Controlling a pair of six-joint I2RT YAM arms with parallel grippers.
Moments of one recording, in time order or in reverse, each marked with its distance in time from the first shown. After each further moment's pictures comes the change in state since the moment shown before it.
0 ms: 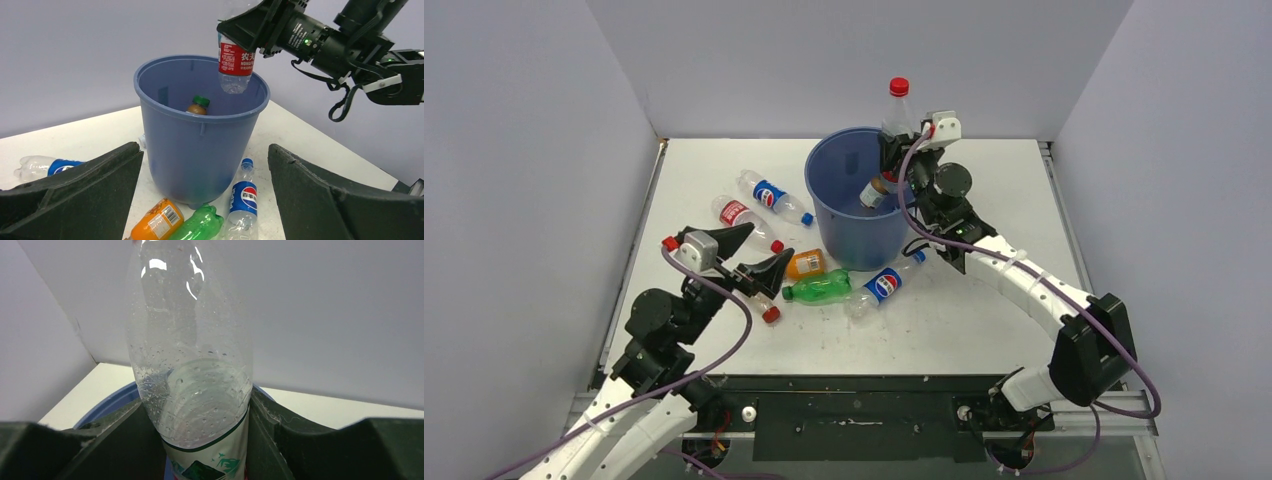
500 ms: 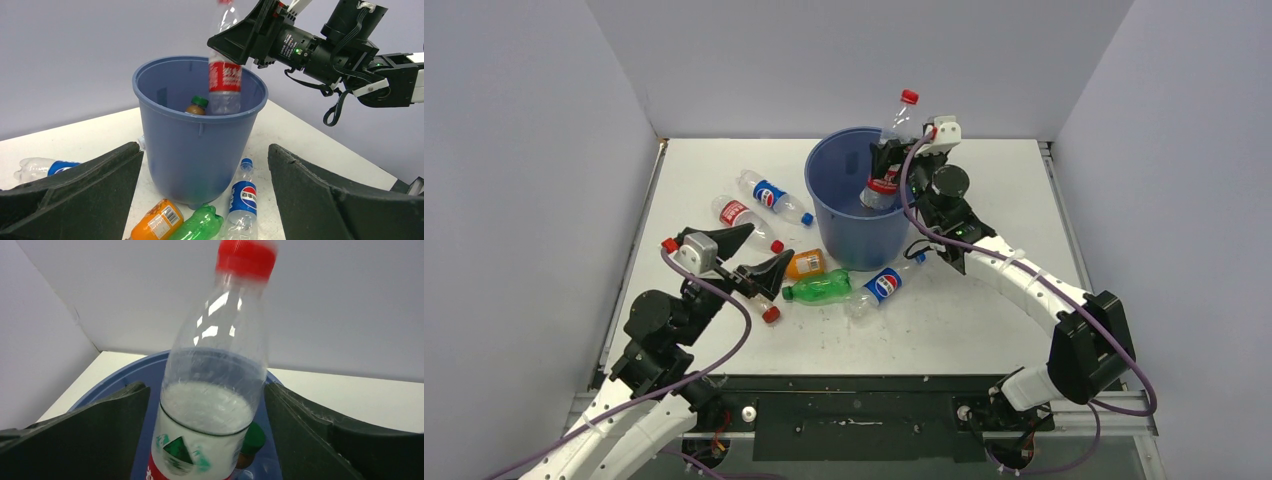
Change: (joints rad) left arm -0.008 -0.011 0.000 -0.003 -0.001 0.010; right arm -0.037 0.024 -0.033 -0.018 -0.023 0.084
